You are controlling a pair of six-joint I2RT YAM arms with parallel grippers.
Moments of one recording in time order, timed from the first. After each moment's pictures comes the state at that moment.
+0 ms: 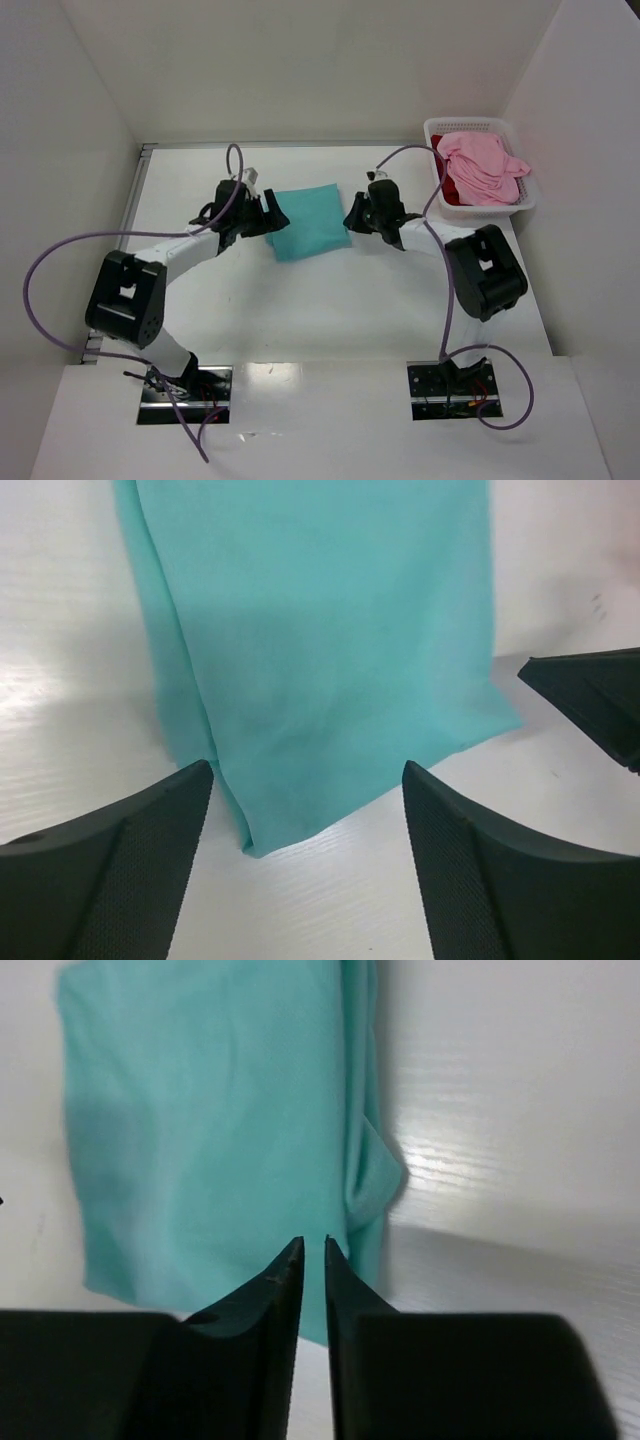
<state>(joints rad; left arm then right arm) -0.30 1.63 0.94 0.02 0.19 -0.54 0.42 1.80 0.99 0.16 -0.10 0.53</state>
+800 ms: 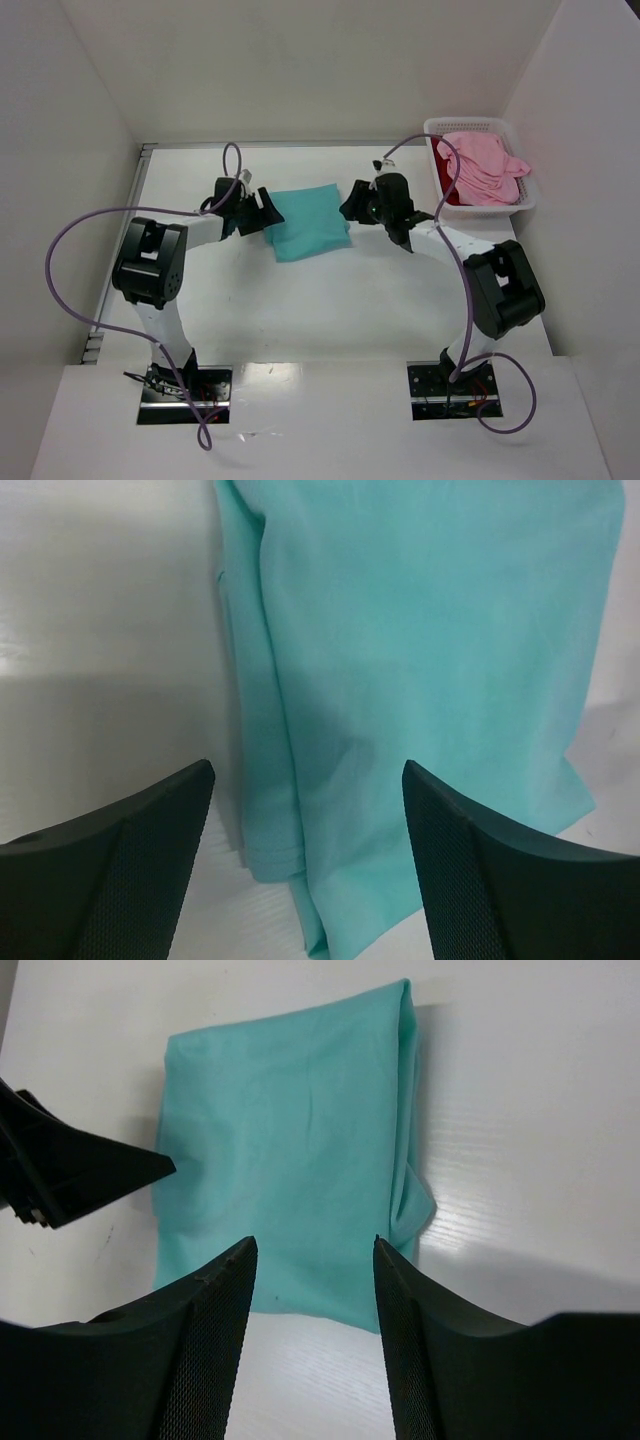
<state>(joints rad) -0.19 1.88 1.05 0.09 0.28 -0.55 0.42 1.63 0.98 0.17 -0.09 0.51</state>
